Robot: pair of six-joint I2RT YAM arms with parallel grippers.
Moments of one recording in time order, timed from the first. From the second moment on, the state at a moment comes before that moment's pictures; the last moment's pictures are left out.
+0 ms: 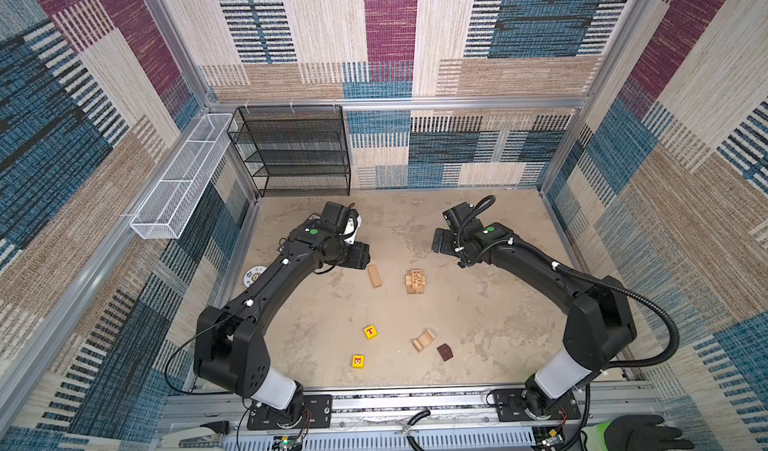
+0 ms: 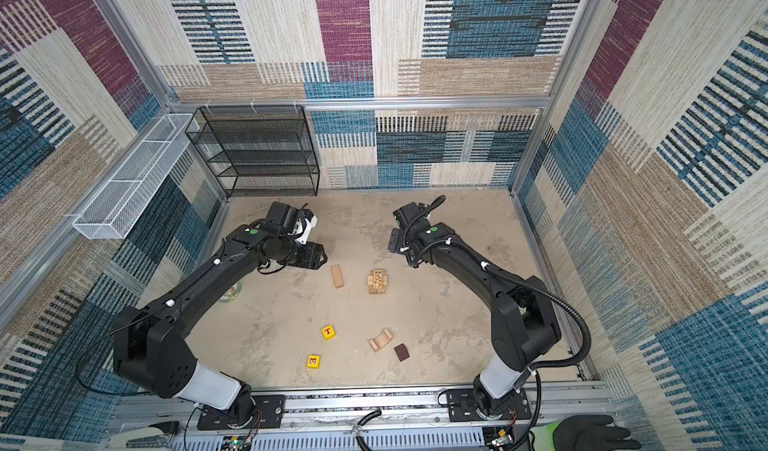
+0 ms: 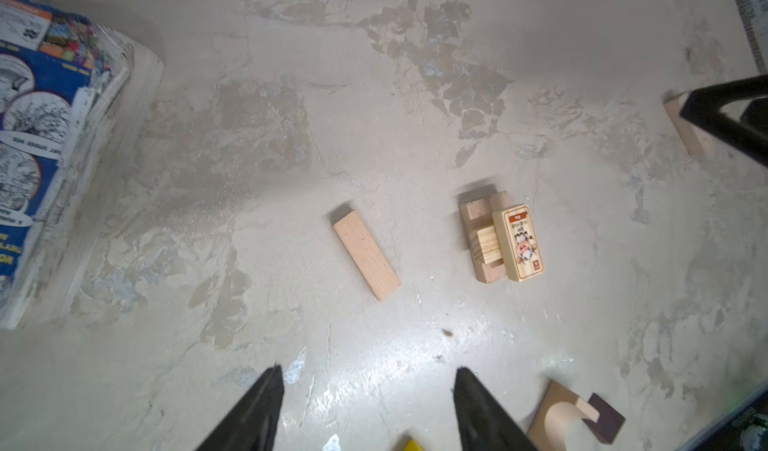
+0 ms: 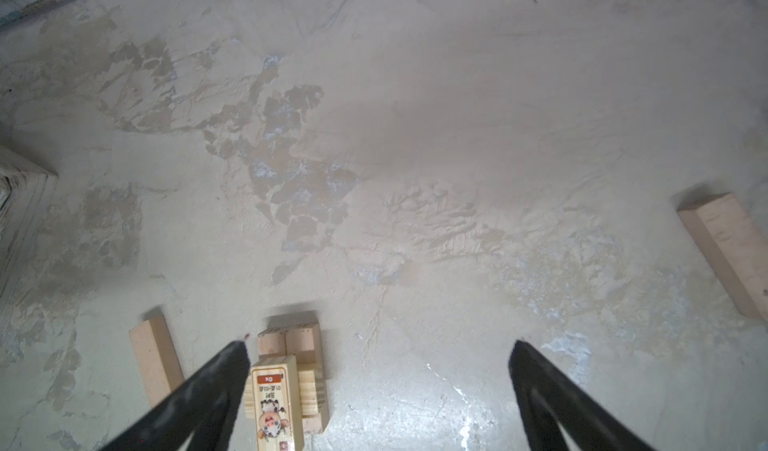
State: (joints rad) left arm -0.38 1.54 1.31 -0.82 0.16 -0.19; right arm 0.49 1.63 1.30 -0.67 0.23 0.68
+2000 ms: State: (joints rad) left arm -0.46 1.98 1.46 -0.84 0.13 -0.37; right arm 0.43 1.50 1.01 -0.39 -0.15 0.62
